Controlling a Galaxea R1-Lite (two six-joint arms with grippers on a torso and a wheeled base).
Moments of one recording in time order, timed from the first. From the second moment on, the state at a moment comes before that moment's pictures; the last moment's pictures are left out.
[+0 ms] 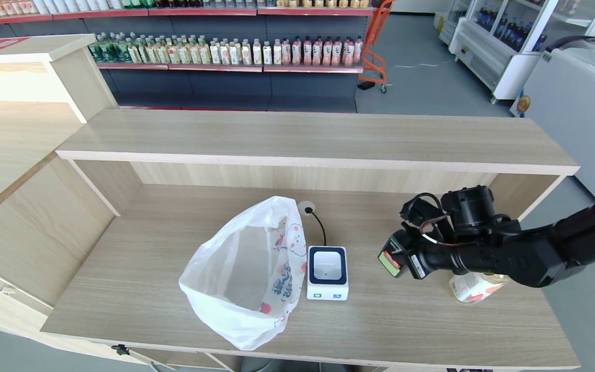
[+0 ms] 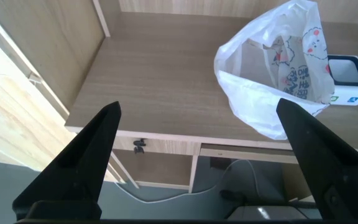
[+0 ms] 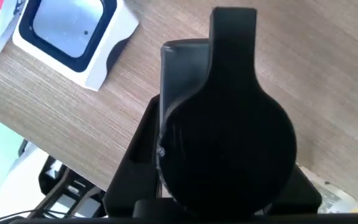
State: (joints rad) left arm 0.00 0.00 0.00 0.00 0.01 0.00; right arm 0.29 1.93 -0.88 -0.42 0.11 -0.30
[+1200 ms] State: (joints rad) left arm 0.00 0.00 0.00 0.00 0.01 0.00; right arm 0.60 1.64 -0.49 -0.63 0.67 -2.45
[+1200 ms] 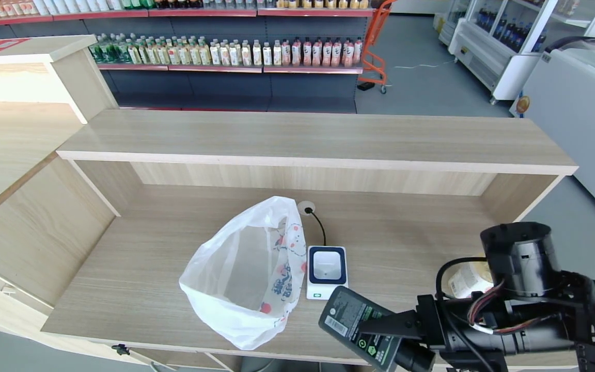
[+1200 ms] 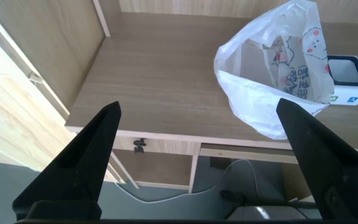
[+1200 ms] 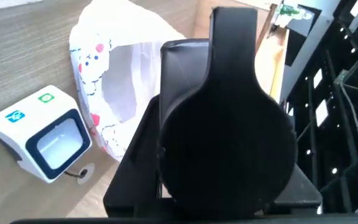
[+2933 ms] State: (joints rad) left arm 0.00 0.00 0.00 0.00 0.01 0.00; right arm 0.70 1.81 -0.54 -1.02 0.67 -2.46
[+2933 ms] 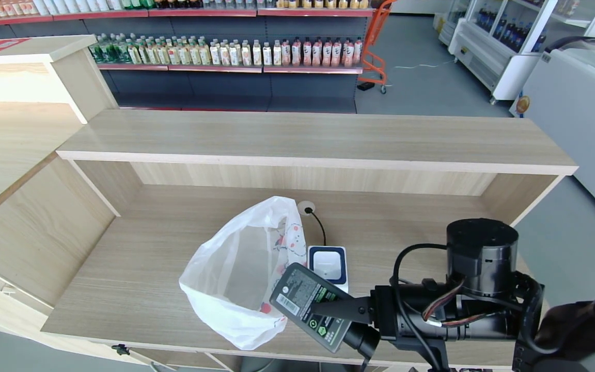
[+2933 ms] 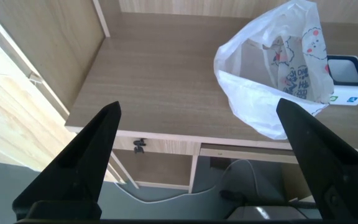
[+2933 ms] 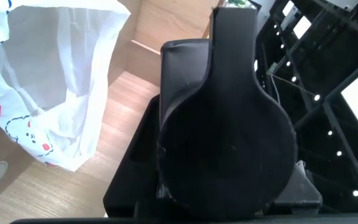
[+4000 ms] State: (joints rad) left arm 0.00 0.00 0.00 0.00 0.01 0.00; right arm 0.32 1.21 -0.46 -0.44 0.24 -0.17
